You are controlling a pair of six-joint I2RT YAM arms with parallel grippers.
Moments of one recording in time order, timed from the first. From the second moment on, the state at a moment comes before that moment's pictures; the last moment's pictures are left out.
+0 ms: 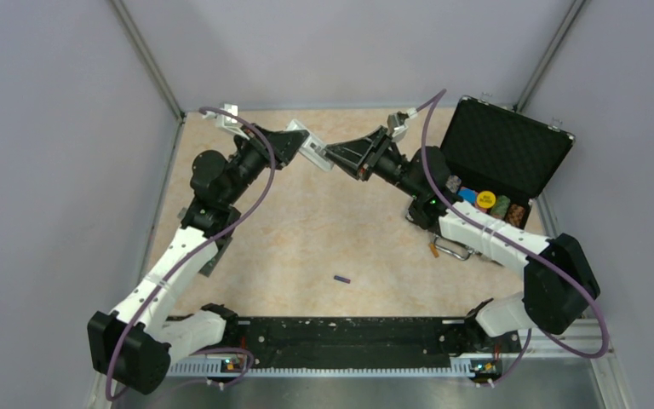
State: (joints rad) left arm -0.37 1.07 0.92 0.39 0.29 -0.79; right arm 0.65 1.40 0.95 0.69 -0.34 1.40
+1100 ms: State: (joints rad) left arm -0.38 1.03 0.88 0.40 0.25 -0.64; right arm 0.65 1.39 1.02 0.31 -0.28 1.28
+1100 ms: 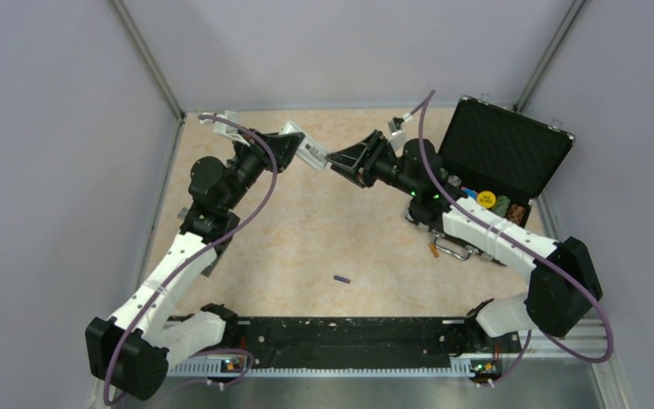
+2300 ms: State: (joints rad) left arm -0.38 1.08 0.88 0.40 0.29 -0.59; right arm 0.65 1.42 1.03 0.33 -0.32 1.32
